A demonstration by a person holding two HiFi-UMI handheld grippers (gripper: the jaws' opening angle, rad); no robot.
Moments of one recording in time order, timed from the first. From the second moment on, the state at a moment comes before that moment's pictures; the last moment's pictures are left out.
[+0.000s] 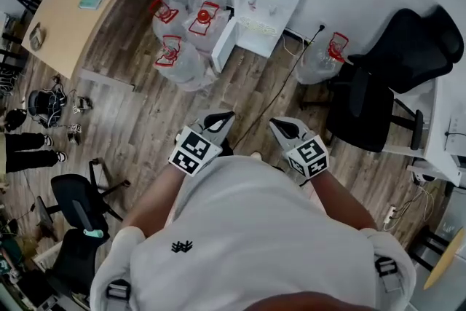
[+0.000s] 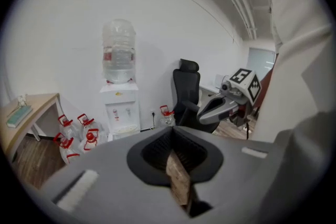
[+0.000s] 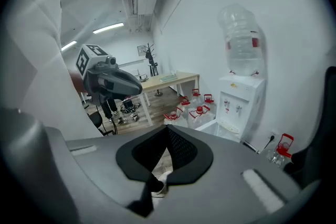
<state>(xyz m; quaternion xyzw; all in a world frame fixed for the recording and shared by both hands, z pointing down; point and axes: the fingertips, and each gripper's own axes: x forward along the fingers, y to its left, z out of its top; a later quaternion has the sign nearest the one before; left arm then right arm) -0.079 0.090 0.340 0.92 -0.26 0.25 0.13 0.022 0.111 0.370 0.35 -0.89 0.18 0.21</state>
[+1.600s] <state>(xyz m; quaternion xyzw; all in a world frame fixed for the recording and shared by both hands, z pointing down) -0.006 0.211 0.323 0.92 -0.29 0.21 0.16 0.082 0.241 0.334 0.33 -0.92 0.15 0.16</state>
